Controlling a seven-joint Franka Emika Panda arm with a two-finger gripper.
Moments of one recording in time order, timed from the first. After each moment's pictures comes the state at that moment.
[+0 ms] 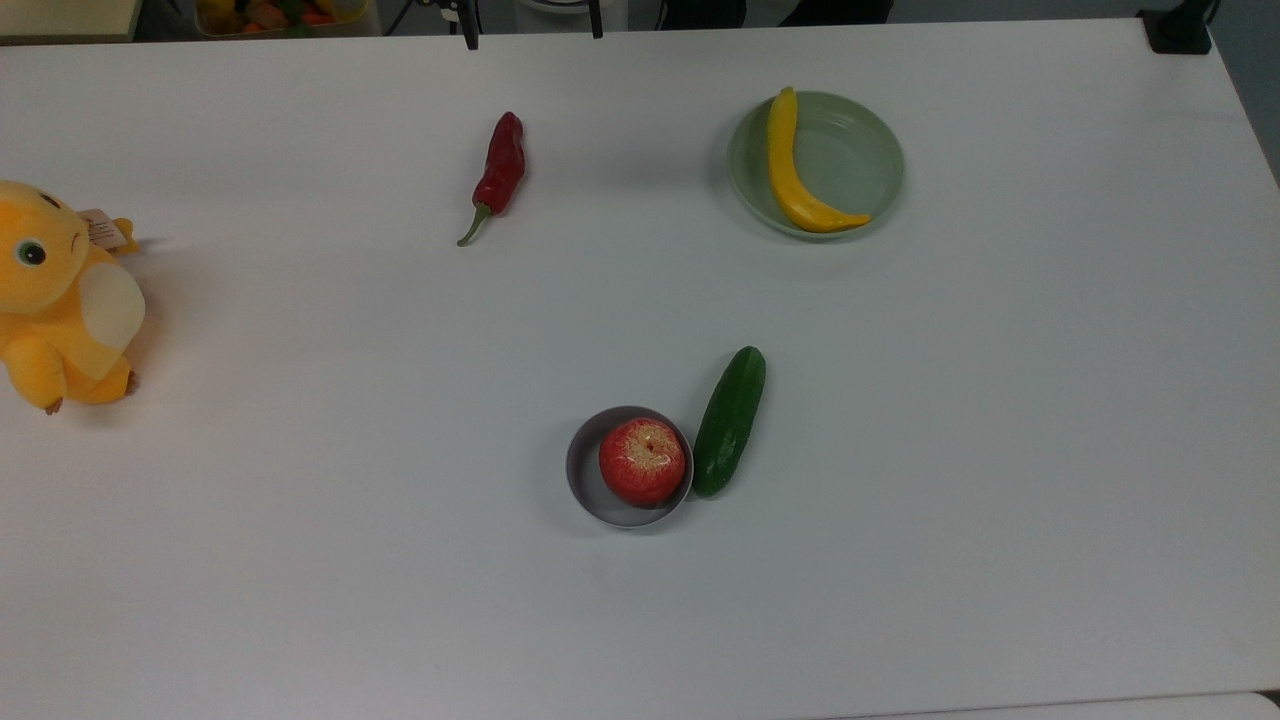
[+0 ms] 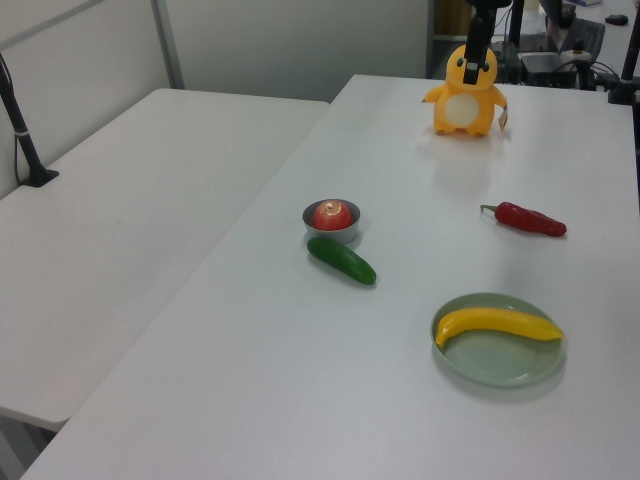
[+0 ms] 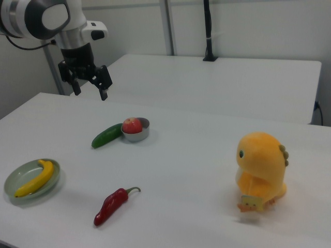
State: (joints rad) arm 0.15 0.00 -0.10 -1.62 0.07 1.70 -0.07
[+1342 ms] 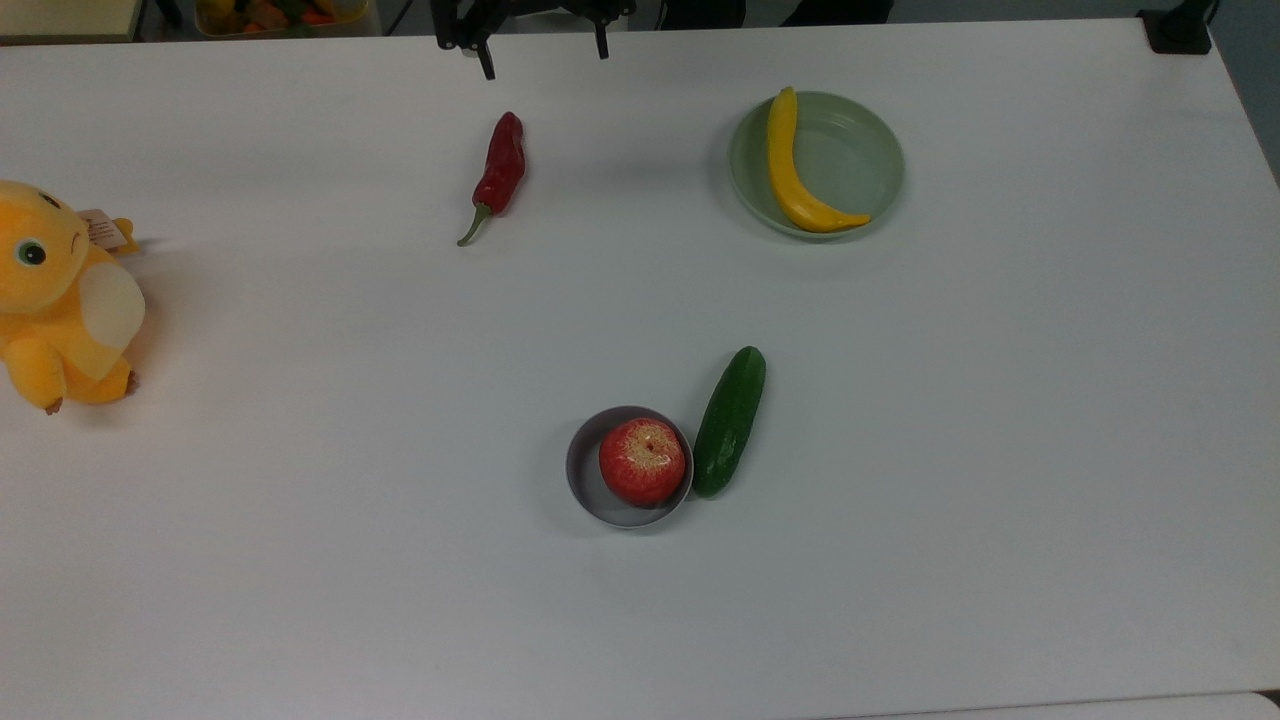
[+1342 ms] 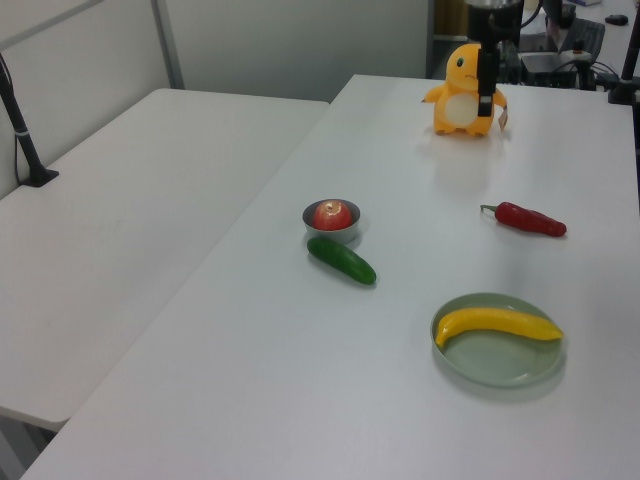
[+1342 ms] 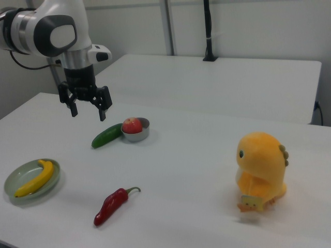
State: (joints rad) arm 0.15 0.00 -0.09 -1.72 0.07 1.67 -0.18
